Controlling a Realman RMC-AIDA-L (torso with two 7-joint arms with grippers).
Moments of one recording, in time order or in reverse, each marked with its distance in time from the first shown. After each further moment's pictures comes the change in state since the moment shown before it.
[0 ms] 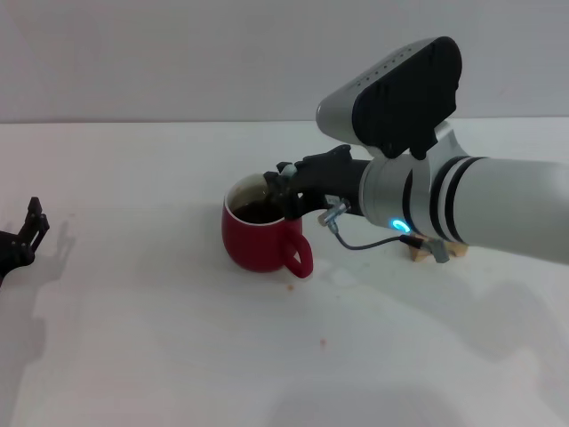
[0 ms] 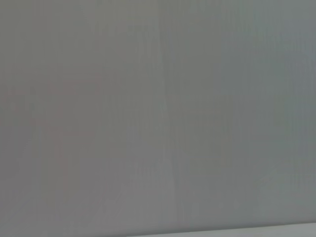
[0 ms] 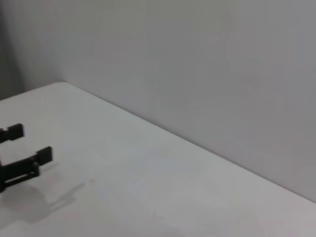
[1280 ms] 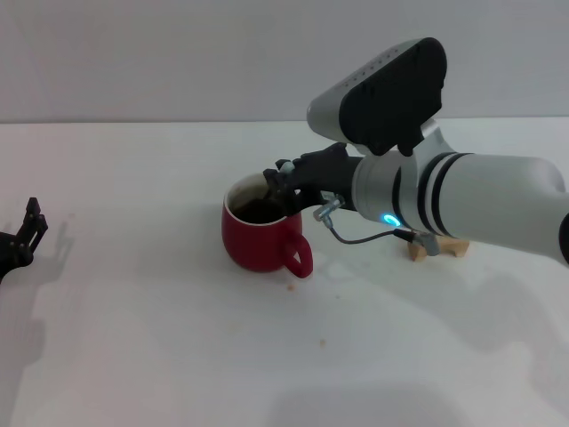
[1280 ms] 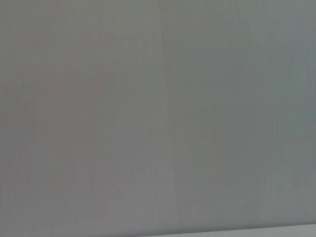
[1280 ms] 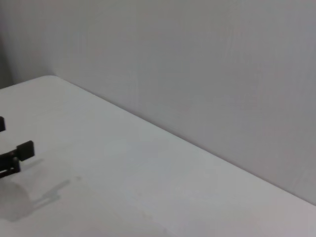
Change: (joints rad) left arm 0.004 0.000 0.000 -0.001 0.000 0.006 0.000; right arm 0.057 -0.001 -0.001 -0.097 -0.002 -0.049 0.010
